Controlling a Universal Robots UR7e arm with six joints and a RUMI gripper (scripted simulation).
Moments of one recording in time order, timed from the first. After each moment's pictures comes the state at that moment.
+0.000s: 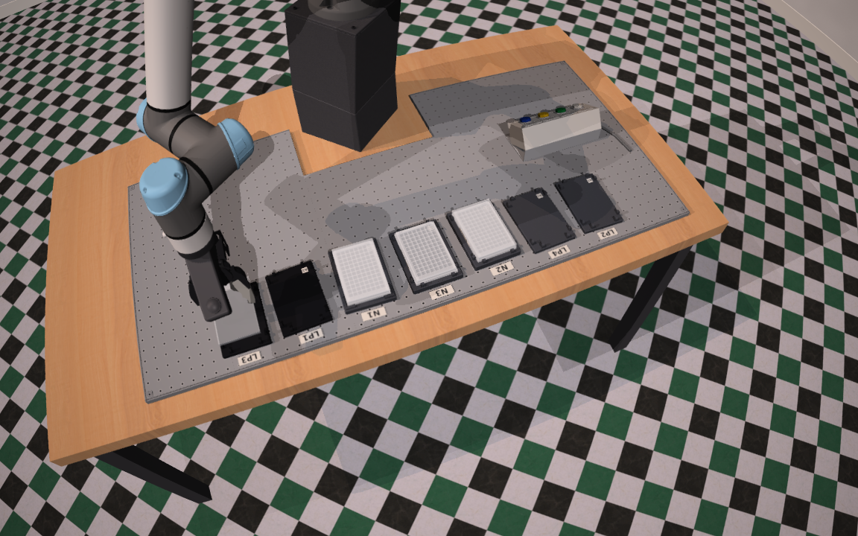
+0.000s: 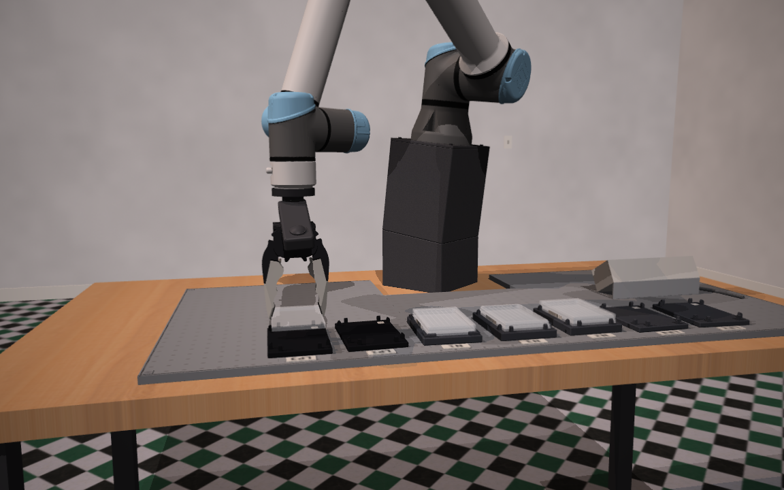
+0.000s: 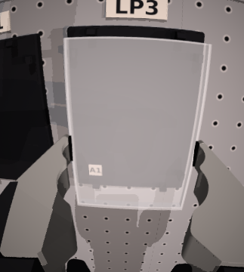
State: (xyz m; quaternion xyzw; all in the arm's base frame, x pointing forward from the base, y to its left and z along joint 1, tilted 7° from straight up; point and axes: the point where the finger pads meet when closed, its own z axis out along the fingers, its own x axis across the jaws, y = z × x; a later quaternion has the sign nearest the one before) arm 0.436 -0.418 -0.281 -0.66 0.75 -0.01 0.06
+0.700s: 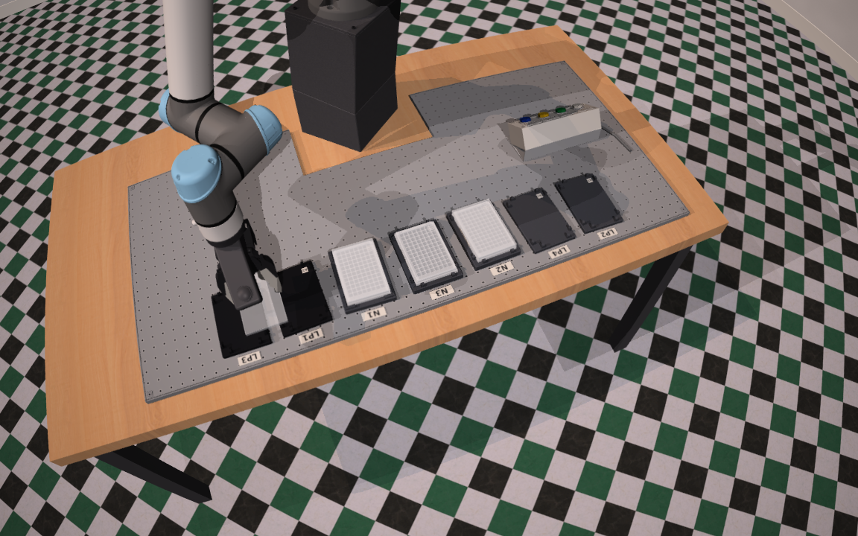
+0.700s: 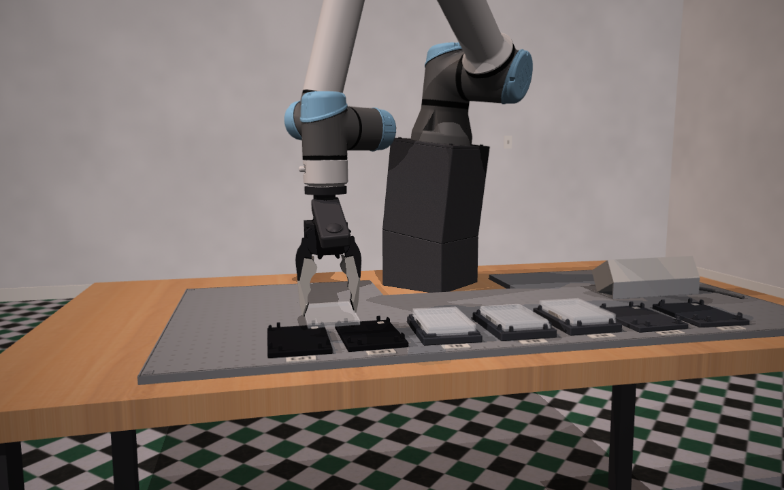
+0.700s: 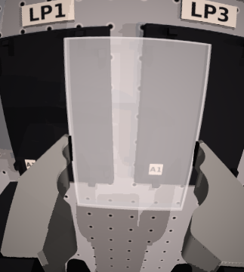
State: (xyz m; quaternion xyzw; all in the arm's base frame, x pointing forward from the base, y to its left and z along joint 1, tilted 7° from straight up) arm 0.440 -0.363 -0.275 -0.67 0.74 0.00 0.06
